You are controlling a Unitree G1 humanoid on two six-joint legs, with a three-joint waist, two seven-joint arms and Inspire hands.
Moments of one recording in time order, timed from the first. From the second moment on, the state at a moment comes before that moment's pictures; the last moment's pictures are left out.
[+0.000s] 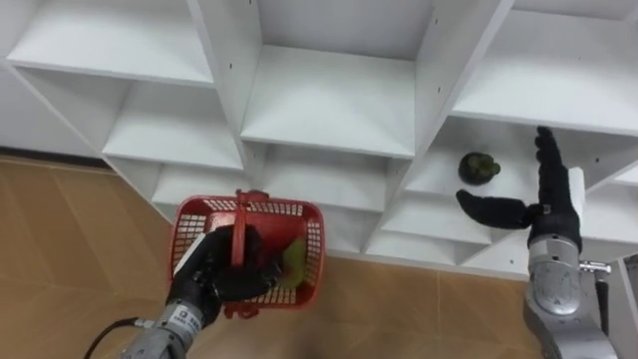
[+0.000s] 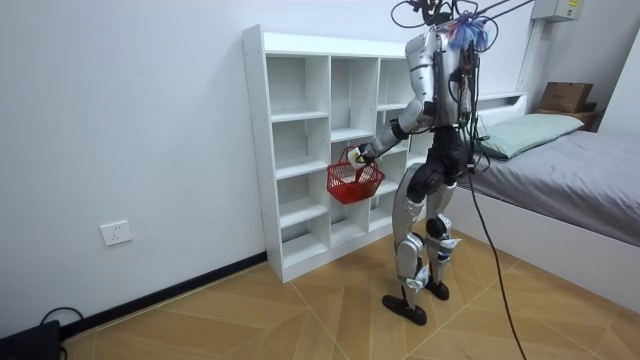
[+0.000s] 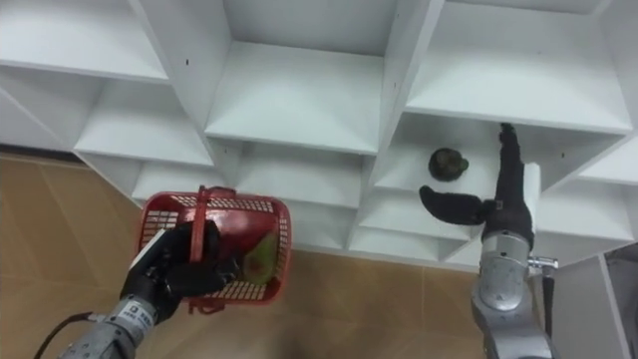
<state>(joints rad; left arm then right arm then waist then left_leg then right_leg) 0.14 0.28 -0.19 0.36 -0.40 -0.16 -0.20 -0.14 -0.37 0.09 0.58 0.07 -0.27 -0.43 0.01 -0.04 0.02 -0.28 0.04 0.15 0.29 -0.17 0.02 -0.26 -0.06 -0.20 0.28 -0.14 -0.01</state>
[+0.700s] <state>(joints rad) 0.06 0.27 -0.18 0.45 -0.38 -0.16 -0.15 -0.26 -0.40 0.09 0.69 0.10 -0.27 -0.54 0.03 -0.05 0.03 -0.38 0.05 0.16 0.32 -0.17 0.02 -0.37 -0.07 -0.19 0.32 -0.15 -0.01</state>
